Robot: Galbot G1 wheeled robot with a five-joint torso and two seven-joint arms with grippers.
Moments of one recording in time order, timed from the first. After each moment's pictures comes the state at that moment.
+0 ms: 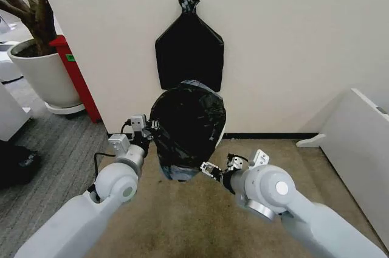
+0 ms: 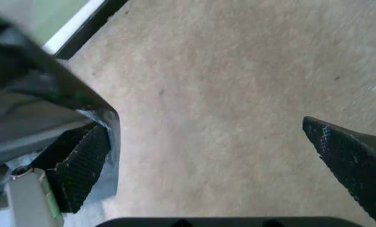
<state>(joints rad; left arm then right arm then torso) 0.97 -0.89 -0.08 -2.05 -1.02 0.13 -0.51 -0.86 0.98 -0.14 2.21 1.87 -0.20 1.27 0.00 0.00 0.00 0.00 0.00</state>
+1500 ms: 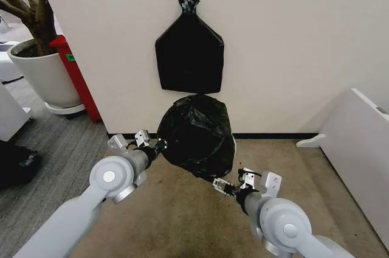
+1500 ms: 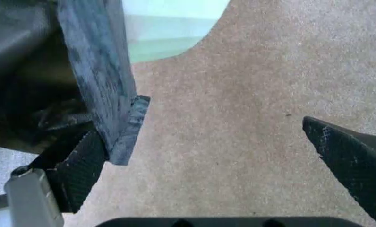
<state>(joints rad) 0.95 -0.91 -0.14 -2.11 -1.78 0.25 -0.82 -1.15 0.91 -0.06 2.26 1.50 -0.32 1.02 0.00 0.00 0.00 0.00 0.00</state>
